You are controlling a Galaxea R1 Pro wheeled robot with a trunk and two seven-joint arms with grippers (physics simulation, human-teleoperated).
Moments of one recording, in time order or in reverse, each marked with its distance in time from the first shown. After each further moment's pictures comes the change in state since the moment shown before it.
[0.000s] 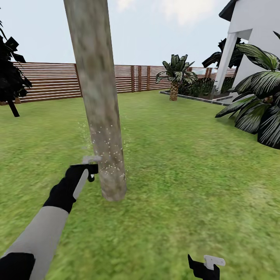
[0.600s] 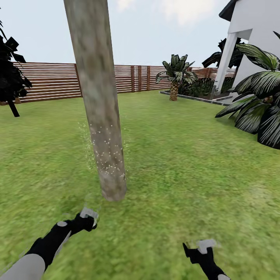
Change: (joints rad) left arm 0.278 0.133 -0.026 0.443 -0.287 -0.622 -0.638; right arm -0.002 -0.008 0.138 -0.146 0.109 0.004 0.045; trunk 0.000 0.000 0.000
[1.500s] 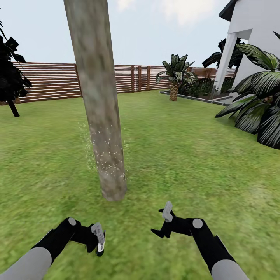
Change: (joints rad) left arm -0.044 -0.029 -0.044 0.020 -0.486 -0.026 -0.564; right arm -0.180 0.047 0.291 -0.314 0.268 0.182 0.695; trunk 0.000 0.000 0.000
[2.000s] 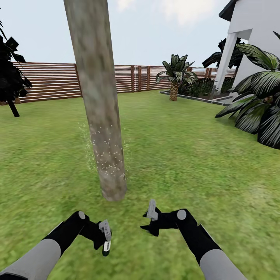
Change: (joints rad) left arm -0.054 -0.044 -0.092 0.012 -0.001 0.057 -0.059; right arm -0.059 0.038 0.221 -0.026 0.009 0.068 0.062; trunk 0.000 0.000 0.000
